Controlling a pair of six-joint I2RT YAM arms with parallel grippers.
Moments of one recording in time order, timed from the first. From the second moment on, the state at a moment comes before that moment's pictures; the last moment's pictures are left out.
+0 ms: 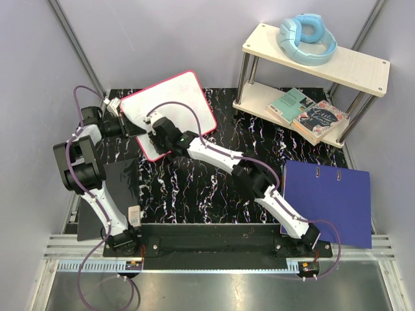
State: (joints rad) left arm 0.35 1.97 1.33 -0.31 1.15 0.04; right arm 0.96 2.57 2.32 -0.35 0.12 0.15
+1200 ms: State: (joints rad) left arm 0.35 1.97 1.33 -0.35 1.13 -0.01; right arm 0.58 2.55 2.26 -0.43 0.41 0.21
